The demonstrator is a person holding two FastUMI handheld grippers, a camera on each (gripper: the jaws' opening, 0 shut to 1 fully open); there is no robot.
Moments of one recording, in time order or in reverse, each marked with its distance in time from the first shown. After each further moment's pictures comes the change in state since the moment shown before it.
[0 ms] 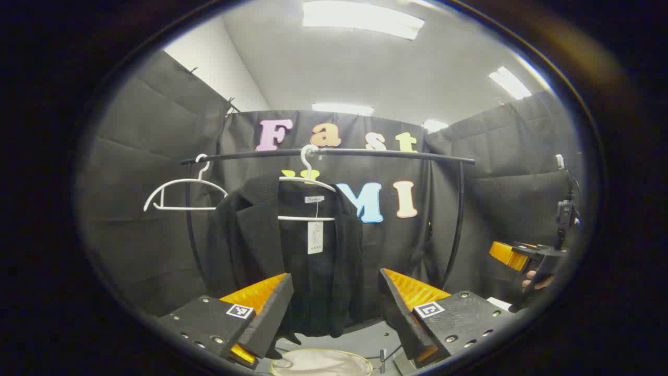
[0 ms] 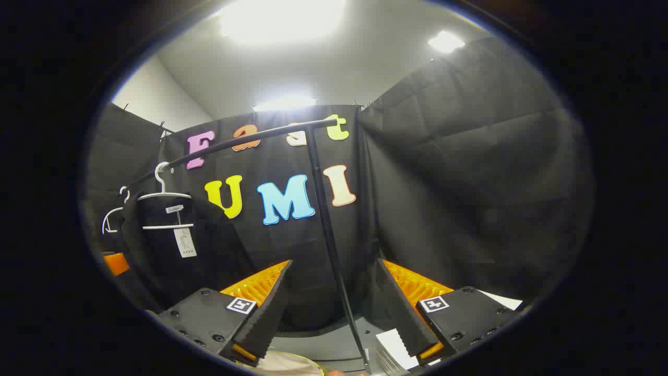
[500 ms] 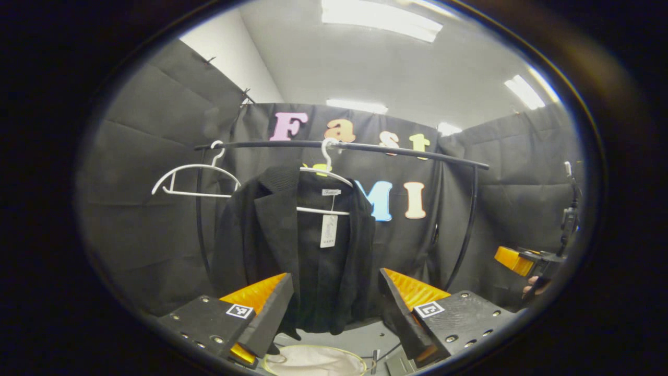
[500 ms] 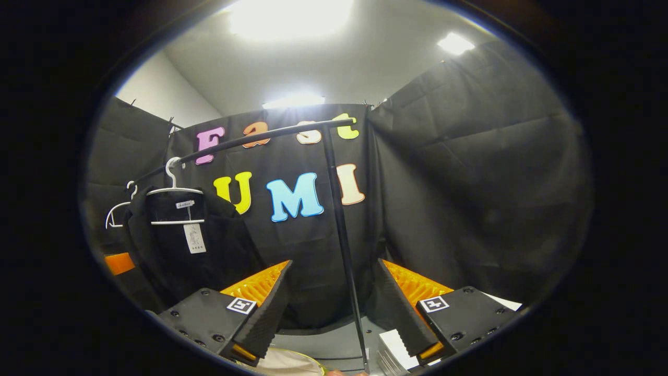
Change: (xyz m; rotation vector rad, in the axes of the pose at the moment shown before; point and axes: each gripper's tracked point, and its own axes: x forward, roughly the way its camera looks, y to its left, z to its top) left arm 0.003 0.026 -0.011 -0.067 0.021 0.044; right arm -0.007 0.018 -0.001 -0.041 0.014 0.039
